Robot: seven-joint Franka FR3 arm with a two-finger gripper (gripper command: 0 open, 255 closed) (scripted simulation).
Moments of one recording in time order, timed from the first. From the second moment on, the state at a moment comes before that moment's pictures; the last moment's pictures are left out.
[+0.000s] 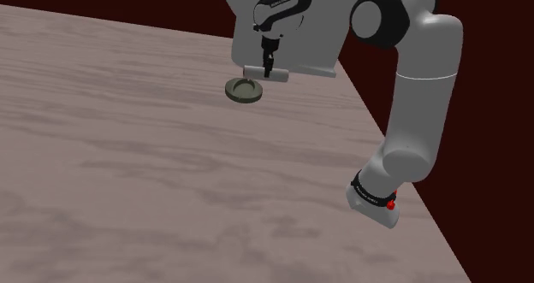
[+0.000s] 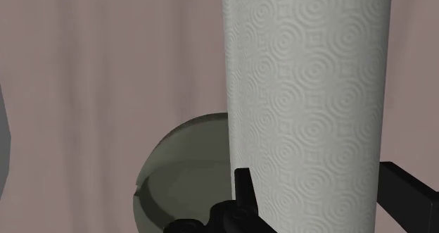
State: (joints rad) arm 0.04 0.41 -0.37 -1.72 0.18 2.07 -1.18
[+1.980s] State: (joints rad) arm -0.01 0.83 -0.30 -1.24 0.26 2.01 -1.12
